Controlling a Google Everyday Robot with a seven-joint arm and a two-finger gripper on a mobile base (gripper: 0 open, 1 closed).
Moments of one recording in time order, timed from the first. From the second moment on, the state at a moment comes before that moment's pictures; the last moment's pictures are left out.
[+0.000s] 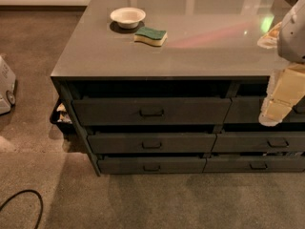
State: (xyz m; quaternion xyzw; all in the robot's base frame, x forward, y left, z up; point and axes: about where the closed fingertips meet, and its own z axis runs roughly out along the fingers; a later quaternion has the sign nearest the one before) arm 0.438 -0.217 0.976 -0.60 0.78 -0.03 0.16
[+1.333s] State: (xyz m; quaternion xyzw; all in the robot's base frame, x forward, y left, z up) arm 0.421 -0.157 0.883 -0.33 0.90 0.20 0.20
